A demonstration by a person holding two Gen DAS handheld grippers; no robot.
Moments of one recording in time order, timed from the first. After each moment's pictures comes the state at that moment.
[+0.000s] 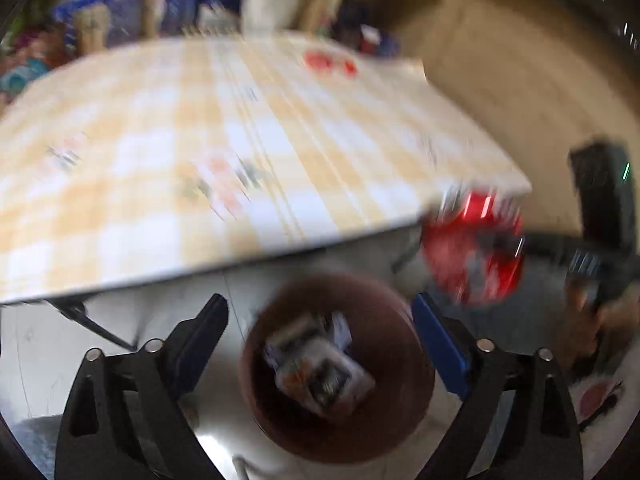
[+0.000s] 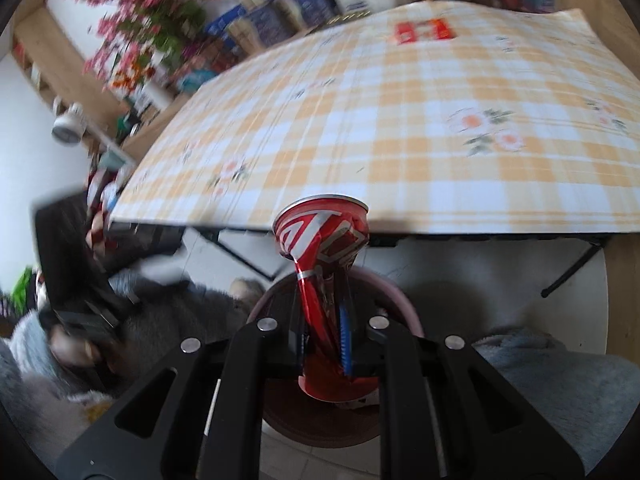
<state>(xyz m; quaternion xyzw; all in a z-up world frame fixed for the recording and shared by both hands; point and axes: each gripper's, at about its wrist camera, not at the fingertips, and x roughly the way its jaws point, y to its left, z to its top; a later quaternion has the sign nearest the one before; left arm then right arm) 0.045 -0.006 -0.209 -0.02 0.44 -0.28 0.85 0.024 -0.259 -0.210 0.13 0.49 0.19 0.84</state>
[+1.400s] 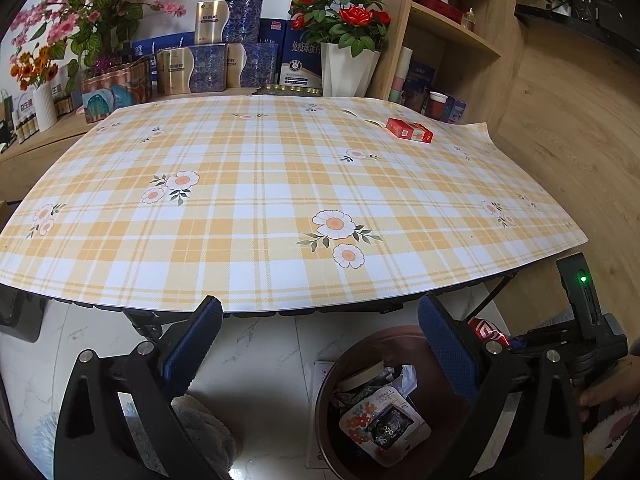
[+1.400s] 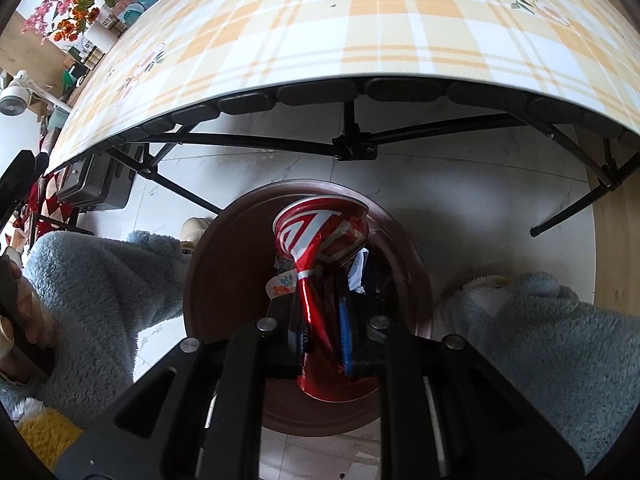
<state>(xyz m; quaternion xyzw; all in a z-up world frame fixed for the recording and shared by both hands) 0.037 0.038 -0.199 -0.02 0.37 -0.15 0.92 0.039 -0.231 -0.296 0.10 0.61 0.12 0.78</state>
